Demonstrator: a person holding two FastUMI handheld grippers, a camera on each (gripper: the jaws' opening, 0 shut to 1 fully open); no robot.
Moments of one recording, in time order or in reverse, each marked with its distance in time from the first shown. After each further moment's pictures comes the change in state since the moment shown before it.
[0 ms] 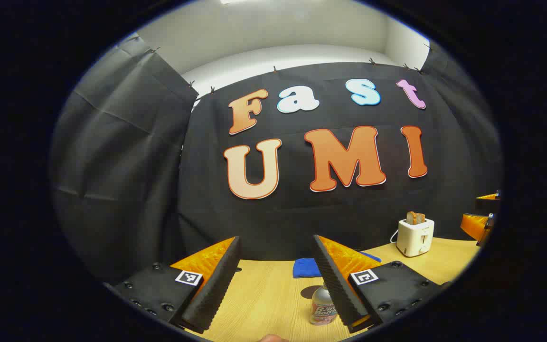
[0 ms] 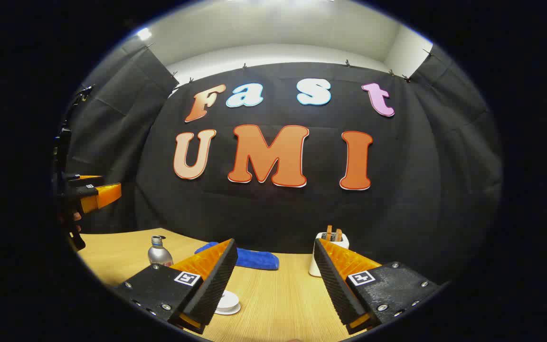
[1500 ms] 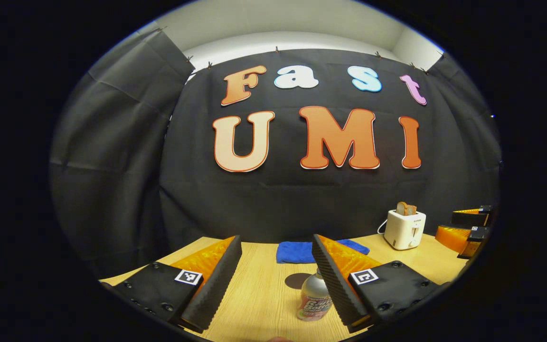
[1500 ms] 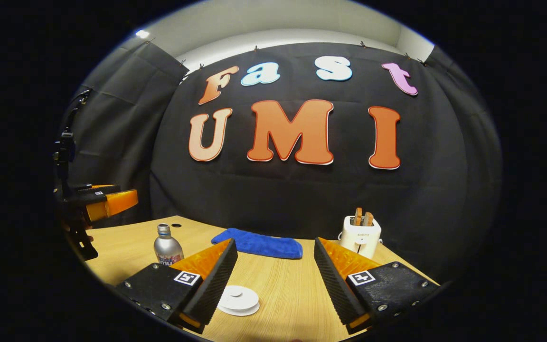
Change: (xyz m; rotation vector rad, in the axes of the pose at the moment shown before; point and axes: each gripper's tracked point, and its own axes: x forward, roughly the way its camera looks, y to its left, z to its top) left arm 0.026 -0.018 -0.072 -0.069 0.121 -0.095; right arm 0.048 0.037 -0.063 0.021 0.140 0.105
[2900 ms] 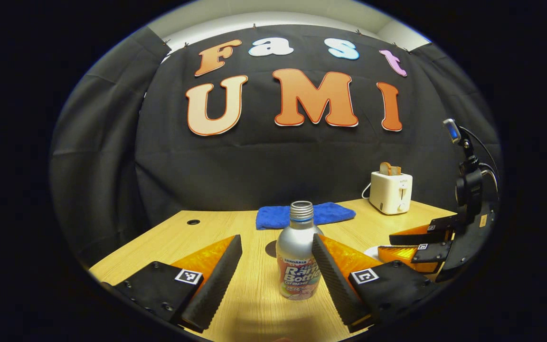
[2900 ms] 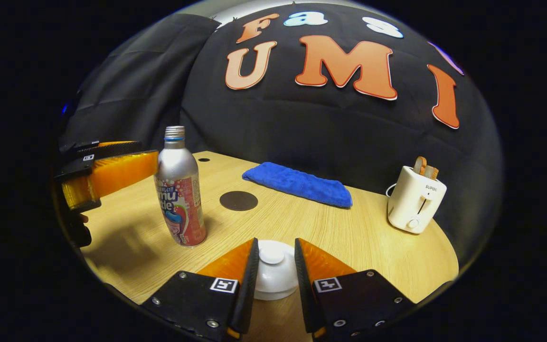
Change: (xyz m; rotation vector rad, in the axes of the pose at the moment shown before) left arm 0.004 -0.043 -0.094 0.036 0.173 -0.126; right arm 0.042 0.072 -0.130 -0.115 0.340 0.217
